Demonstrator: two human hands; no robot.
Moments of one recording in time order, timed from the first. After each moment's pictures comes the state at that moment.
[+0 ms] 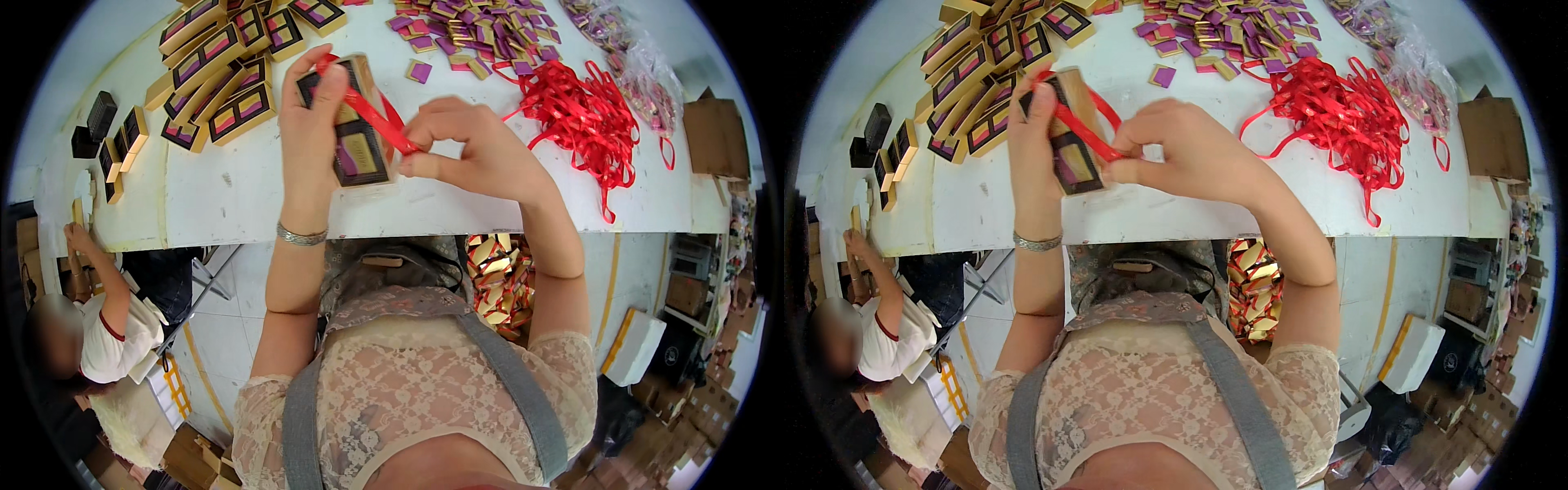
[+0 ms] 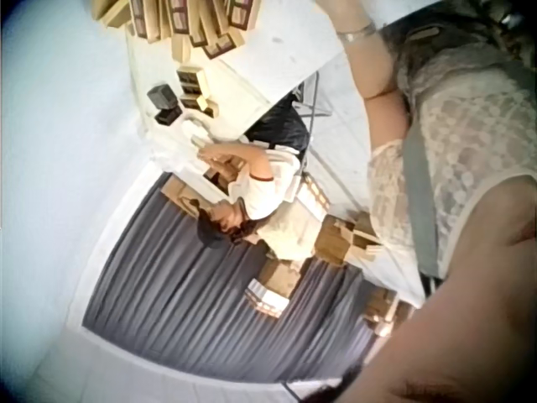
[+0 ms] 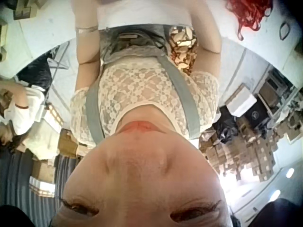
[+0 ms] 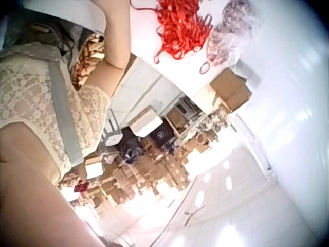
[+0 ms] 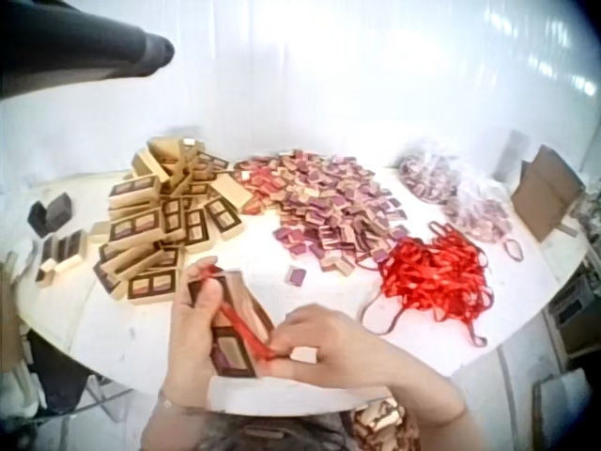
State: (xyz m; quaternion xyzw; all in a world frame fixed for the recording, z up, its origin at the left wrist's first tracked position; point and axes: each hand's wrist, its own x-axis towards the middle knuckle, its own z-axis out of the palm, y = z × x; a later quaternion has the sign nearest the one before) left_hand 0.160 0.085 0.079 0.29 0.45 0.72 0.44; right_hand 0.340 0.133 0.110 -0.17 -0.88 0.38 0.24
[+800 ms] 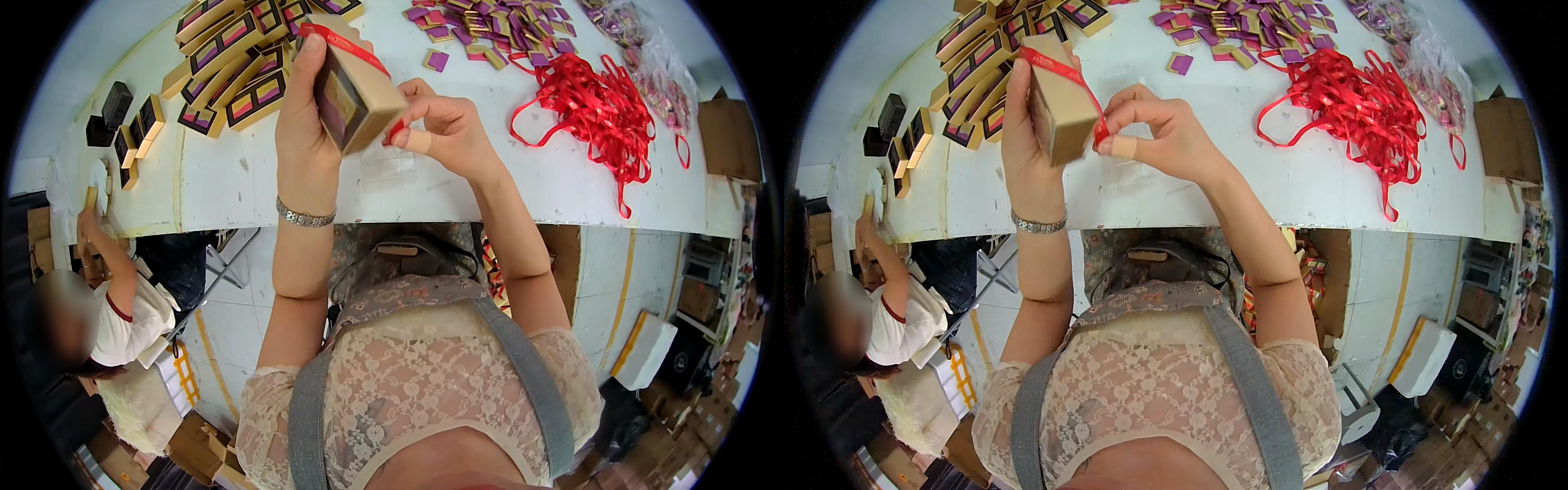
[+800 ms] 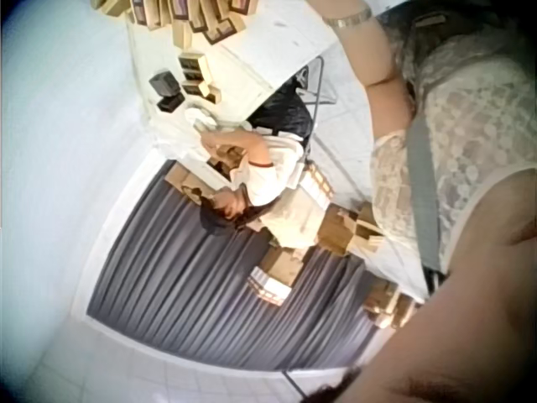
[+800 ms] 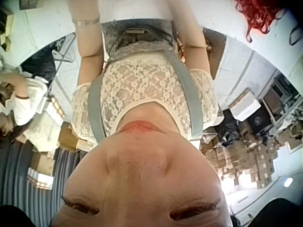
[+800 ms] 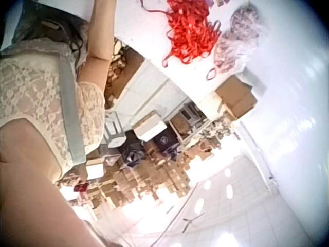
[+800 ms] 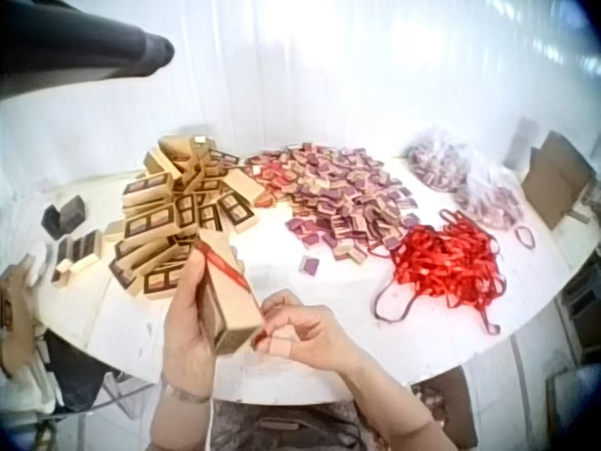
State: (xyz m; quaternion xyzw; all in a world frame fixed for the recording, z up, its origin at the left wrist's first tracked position) left_hand 0.146 0.080 0.092 0.17 0.27 0.76 0.57; right_hand 0.302 0.129 0.031 -0.09 -0.68 0.59 0.43
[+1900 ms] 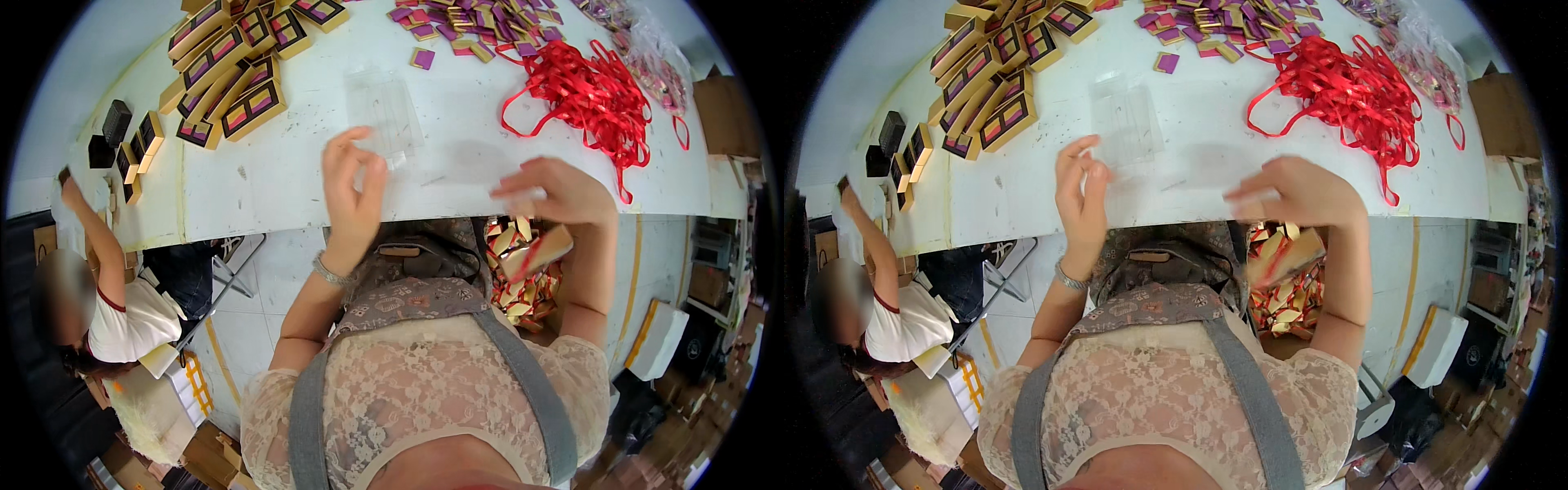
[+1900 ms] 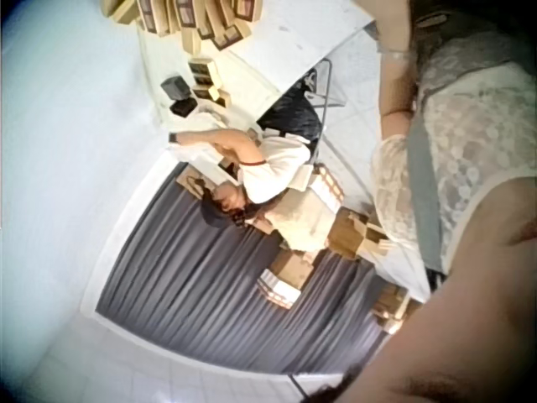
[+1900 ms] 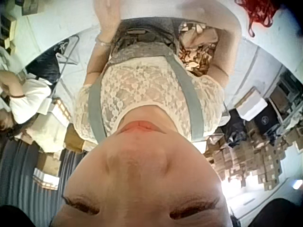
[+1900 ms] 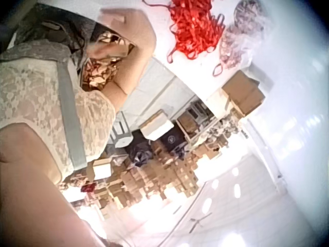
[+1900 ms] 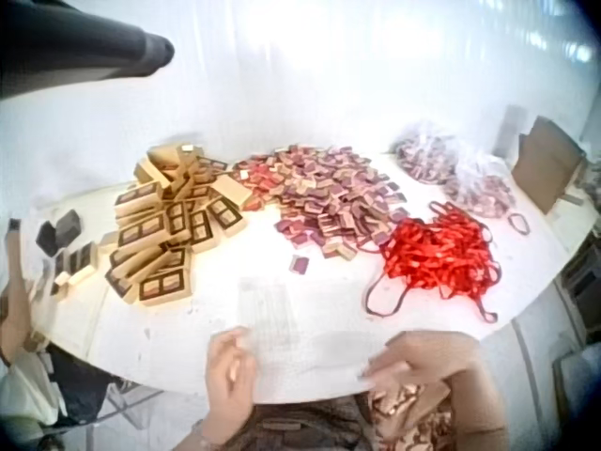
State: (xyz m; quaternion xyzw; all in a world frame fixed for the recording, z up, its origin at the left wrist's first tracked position) left_hand 0.170 0.009 0.007 0.62 0.57 0.51 0.19; right_hand 0.458 0.116 0.067 -0.25 -0.88 0.40 0.03
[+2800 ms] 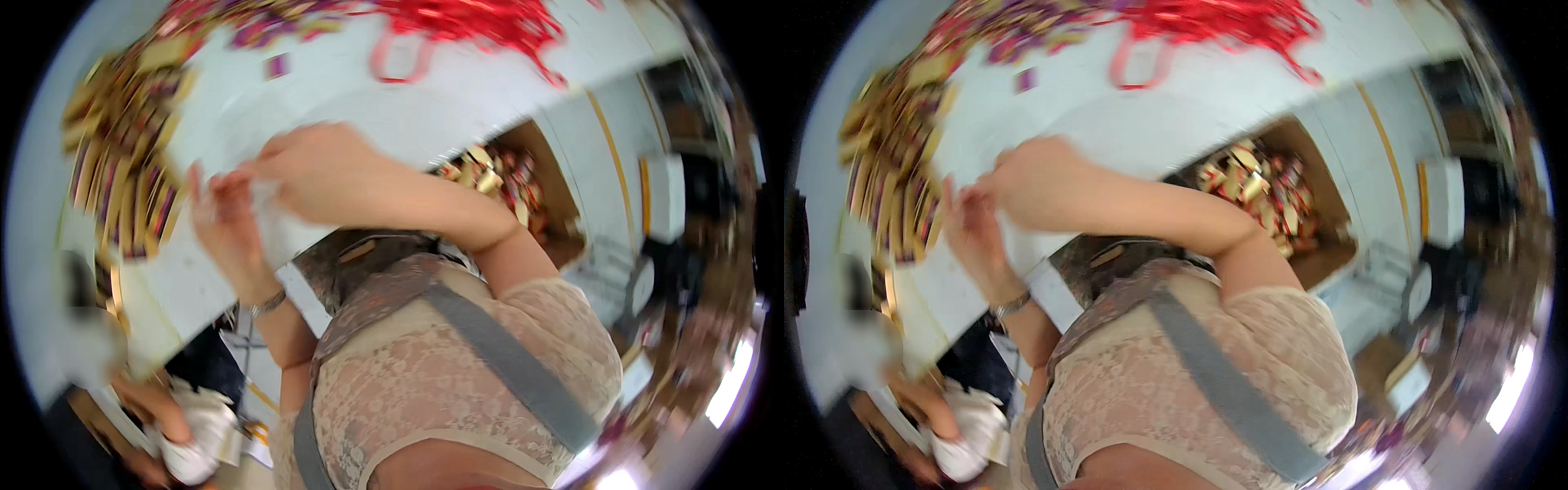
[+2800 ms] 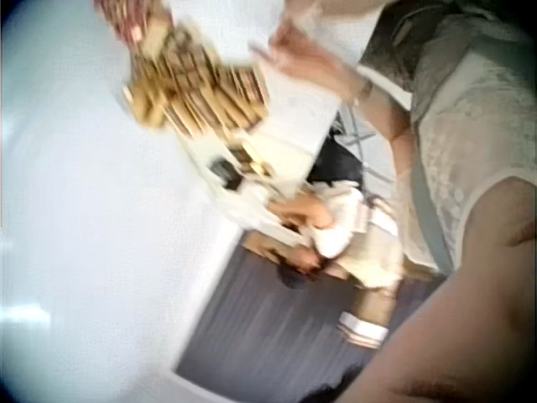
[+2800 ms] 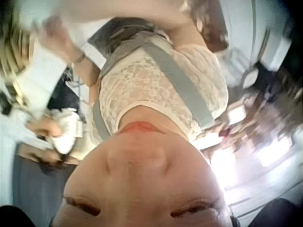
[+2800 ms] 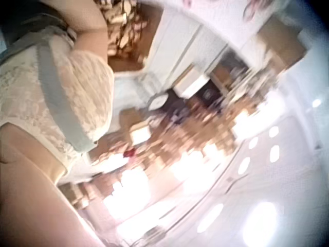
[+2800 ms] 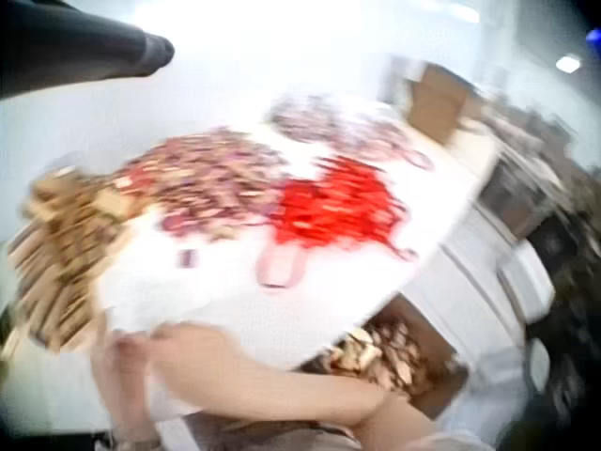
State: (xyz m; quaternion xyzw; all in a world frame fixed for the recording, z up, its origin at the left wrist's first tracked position) left_hand 0.136 0.044 0.006 0.26 0.34 0.72 0.55; right_hand 0.324 0.071 0.066 -0.37 -0.86 0.22 0.28
